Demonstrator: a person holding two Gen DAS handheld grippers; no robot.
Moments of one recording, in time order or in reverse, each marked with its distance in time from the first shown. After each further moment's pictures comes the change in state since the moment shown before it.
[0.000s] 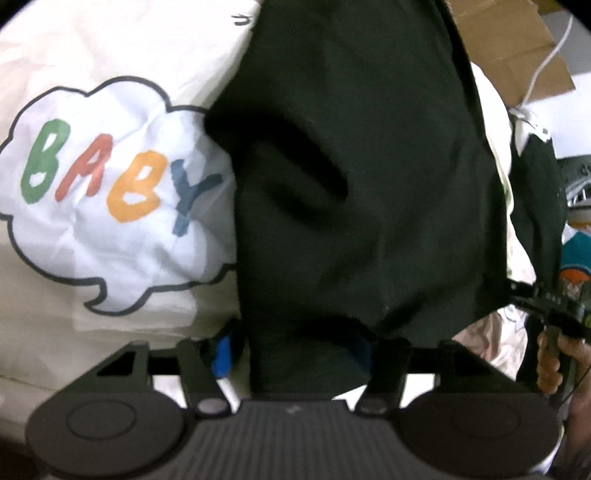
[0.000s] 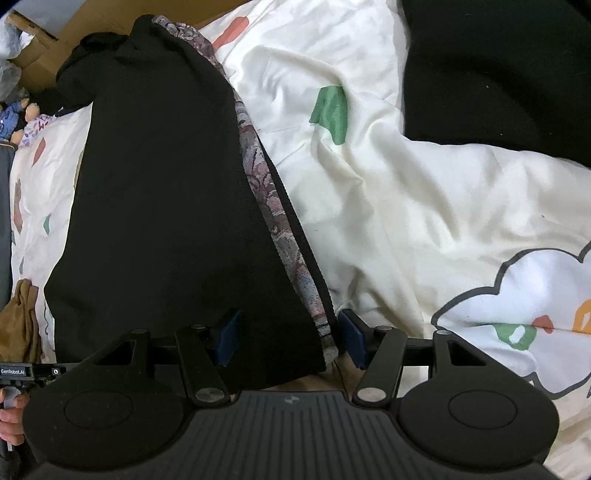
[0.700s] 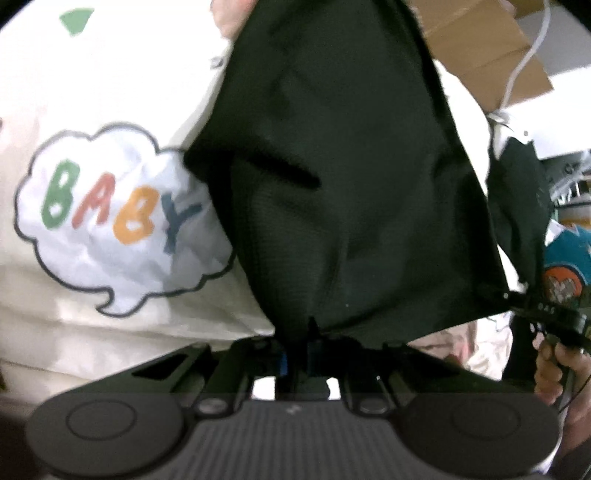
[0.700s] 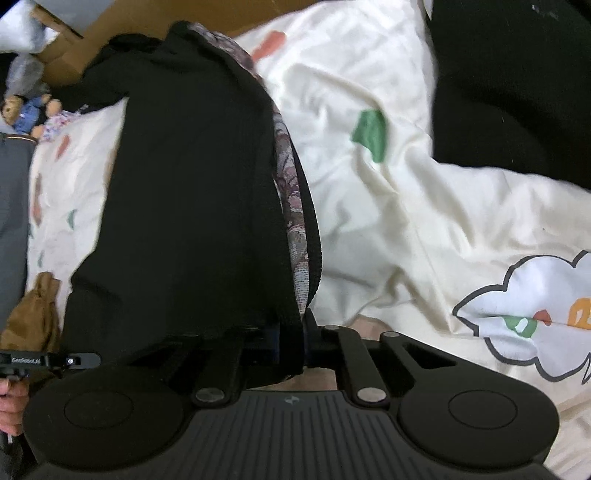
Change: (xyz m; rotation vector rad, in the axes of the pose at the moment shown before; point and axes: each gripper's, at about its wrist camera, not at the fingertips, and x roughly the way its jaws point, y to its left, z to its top) left arm -0.053 -0.026 0.002 0.088 -0.060 0.064; right arm -0.040 0.027 -0.011 -0.032 -0.040 0.075
